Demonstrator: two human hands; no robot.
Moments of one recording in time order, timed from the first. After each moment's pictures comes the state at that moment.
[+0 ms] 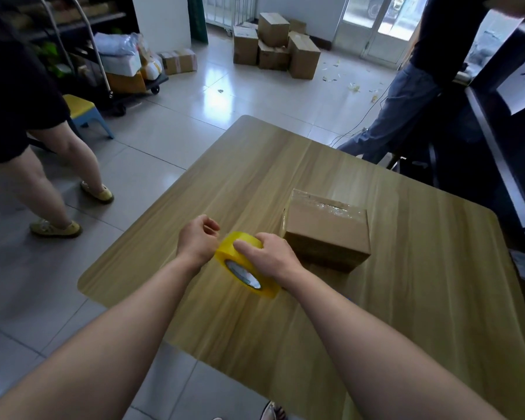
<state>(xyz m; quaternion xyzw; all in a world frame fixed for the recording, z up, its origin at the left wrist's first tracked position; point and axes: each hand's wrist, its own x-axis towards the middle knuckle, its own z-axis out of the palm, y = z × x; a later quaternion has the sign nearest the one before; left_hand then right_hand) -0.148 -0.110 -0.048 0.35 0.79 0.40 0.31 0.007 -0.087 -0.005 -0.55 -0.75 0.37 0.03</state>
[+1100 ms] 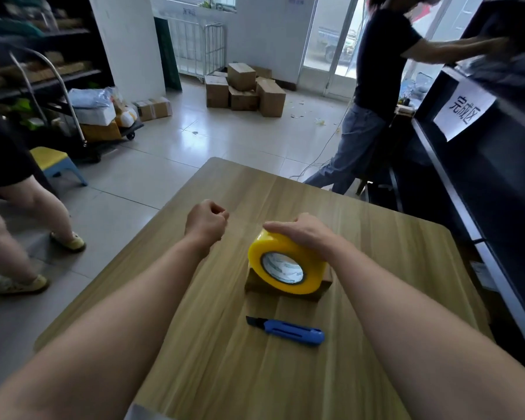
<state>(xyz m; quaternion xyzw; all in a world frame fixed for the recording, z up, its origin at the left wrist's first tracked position) -0.096 -0.024 0.047 0.41 0.73 0.45 0.30 0.098 -0.009 0.105 -0.65 -0.67 0.36 0.04</state>
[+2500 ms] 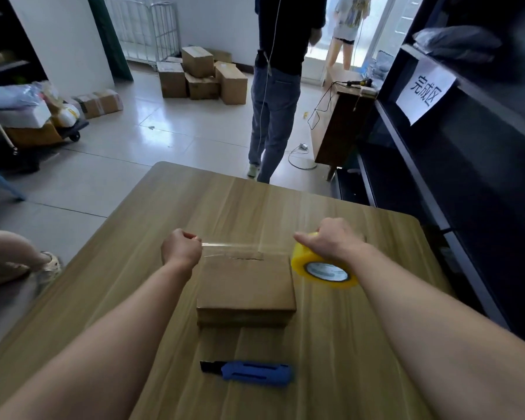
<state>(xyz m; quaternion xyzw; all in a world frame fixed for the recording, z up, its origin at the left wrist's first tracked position) -0.043 0.080 -0.018 0.33 0.79 0.40 0.32 0.224 0.103 0.066 -0.71 -0.69 0.11 -0.03</state>
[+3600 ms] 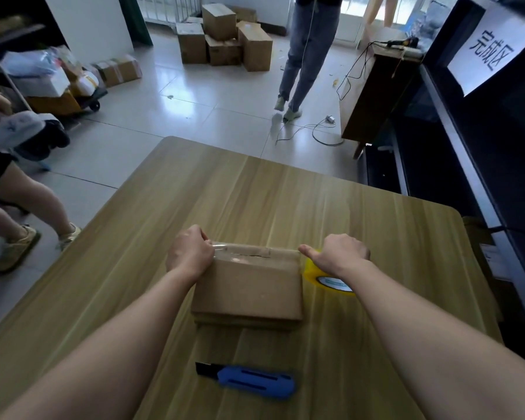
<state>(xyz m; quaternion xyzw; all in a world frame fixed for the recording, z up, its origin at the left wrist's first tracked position) -0.035 0.103 -0.061 0.45 0.85 0.19 0.22 0.233 0.141 -0.018 -0.70 -0.69 0.06 -0.17</state>
